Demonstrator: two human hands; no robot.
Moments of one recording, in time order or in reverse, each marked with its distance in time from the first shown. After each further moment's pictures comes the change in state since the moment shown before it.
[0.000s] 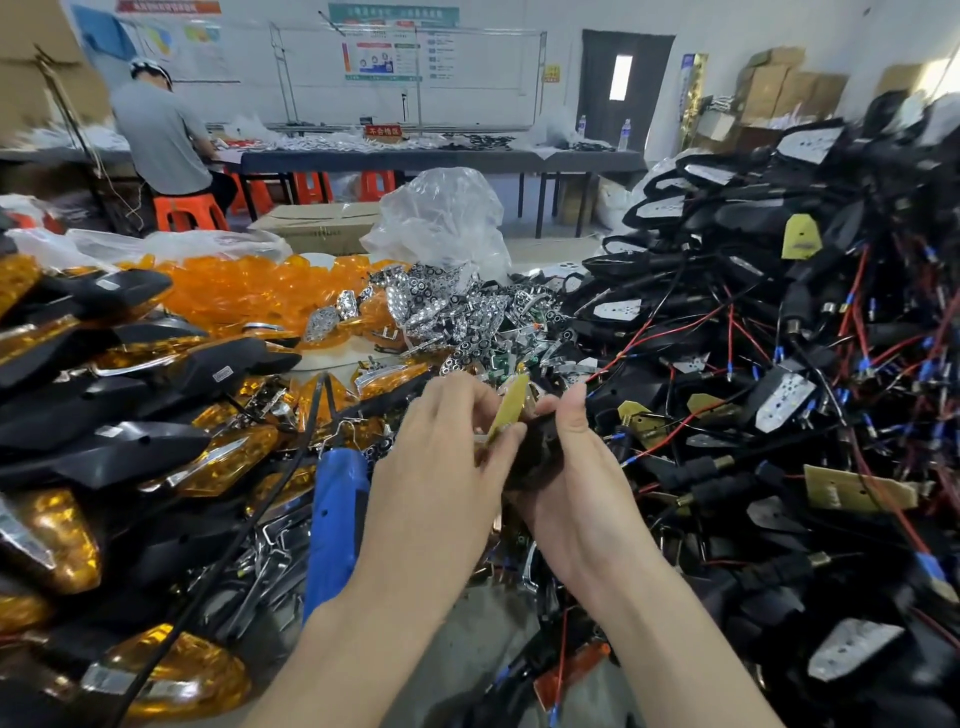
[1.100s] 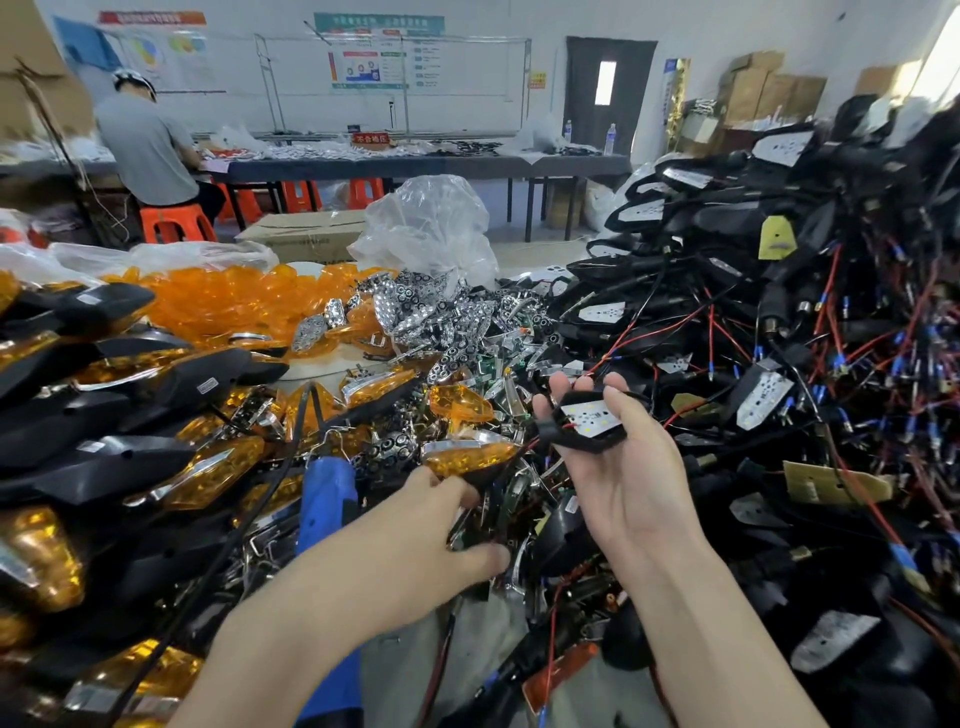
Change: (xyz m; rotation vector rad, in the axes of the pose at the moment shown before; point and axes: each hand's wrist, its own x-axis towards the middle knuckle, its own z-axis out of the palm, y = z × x) left_hand -0.001 -0.022 -0.020 0.276 -0.851 -0.168; right_hand 0.005 -0.039 -0.013 0.288 0.206 -0.181
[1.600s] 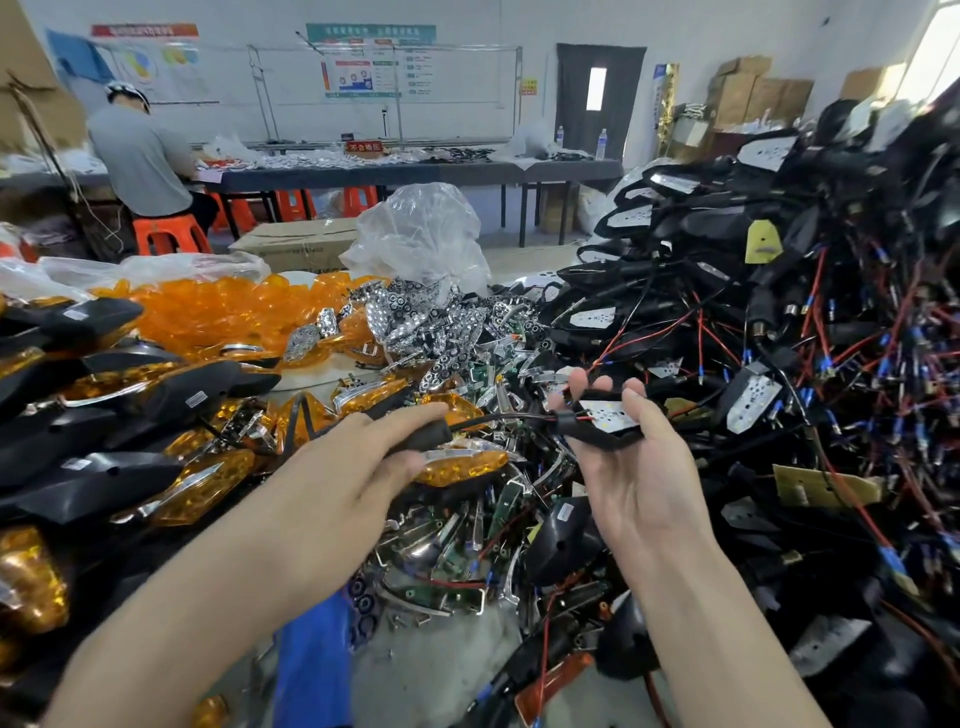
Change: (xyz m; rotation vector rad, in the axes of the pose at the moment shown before) left_hand -0.025 -0.009 -0.043 -0.224 0.339 0.120; right_hand 0.003 -0.015 -0.001 0.116 0.067 -0.022
